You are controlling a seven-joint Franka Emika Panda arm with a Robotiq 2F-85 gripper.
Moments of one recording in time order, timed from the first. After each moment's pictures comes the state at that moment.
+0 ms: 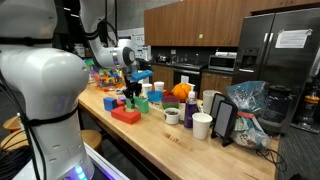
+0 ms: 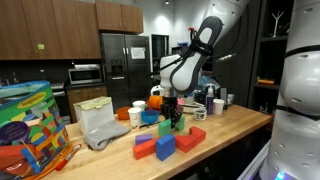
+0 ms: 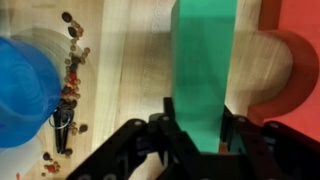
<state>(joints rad) 0.18 0.01 0.13 -2.62 -0.21 2.71 -1.09</state>
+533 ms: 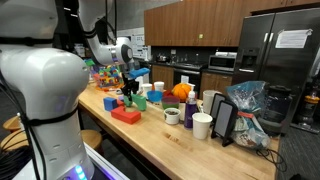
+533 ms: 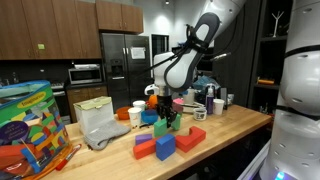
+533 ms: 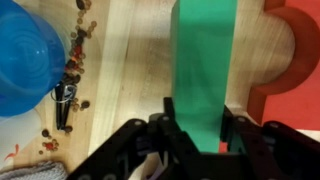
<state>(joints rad) 0.18 0.02 0.18 -2.56 -0.21 2.64 -1.09</state>
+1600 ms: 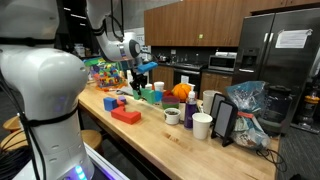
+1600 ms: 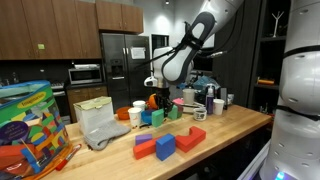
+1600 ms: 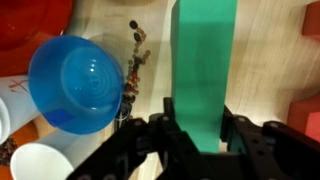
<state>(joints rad) 0.13 0.04 0.14 -2.47 -0.25 2.63 -1.09</state>
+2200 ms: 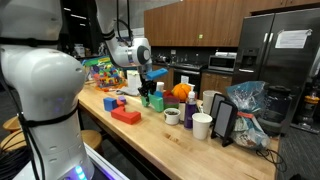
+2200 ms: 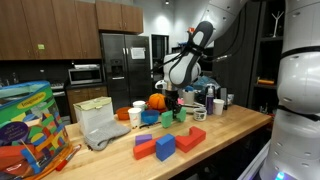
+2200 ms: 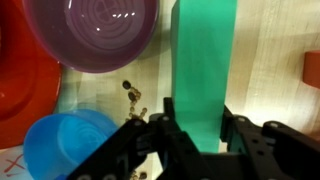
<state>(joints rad) 0.05 0.08 0.08 -2.50 -0.22 2.69 -1.14</state>
